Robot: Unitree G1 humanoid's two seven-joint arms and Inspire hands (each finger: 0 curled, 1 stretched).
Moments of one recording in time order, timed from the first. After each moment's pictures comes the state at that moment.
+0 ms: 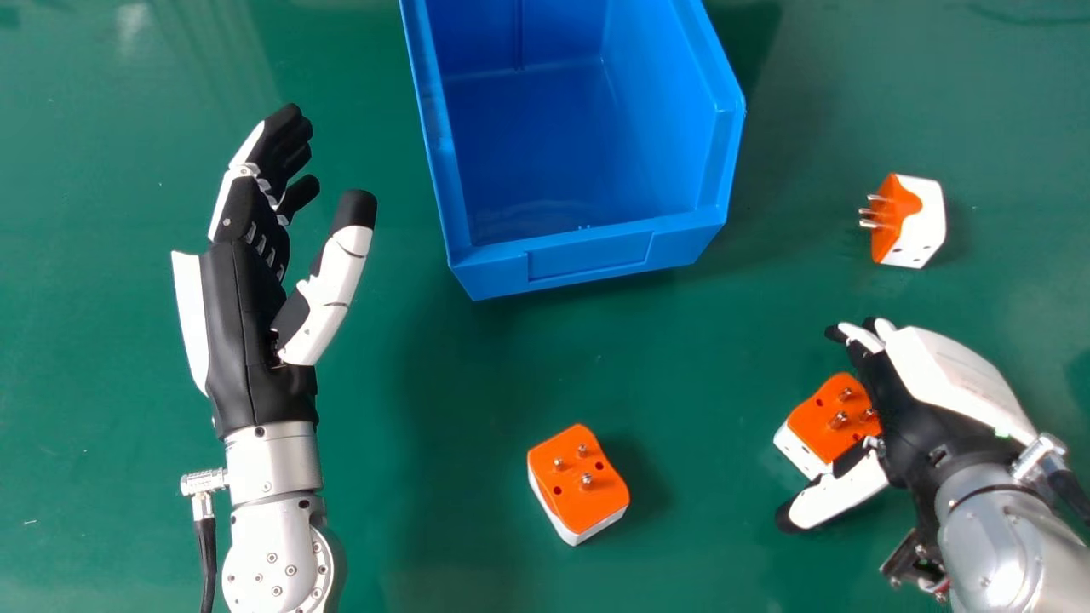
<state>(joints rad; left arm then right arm) -0.14 0.05 0.15 0.73 0.03 -0.96 0.14 0.17 -0.22 0.14 -0.31 -1.09 0.51 0.48</state>
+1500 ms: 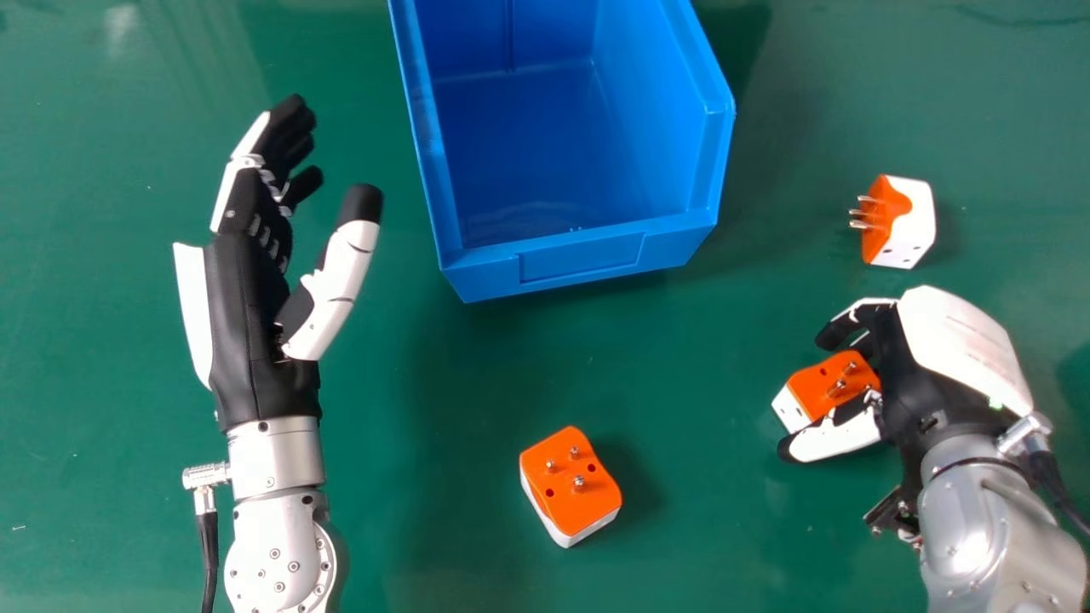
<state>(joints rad) -0.14 0.05 0.15 0.70 0.04 -0.95 0.16 0.10 -0.26 0.22 -0.16 -0.92 0.54 0.18</state>
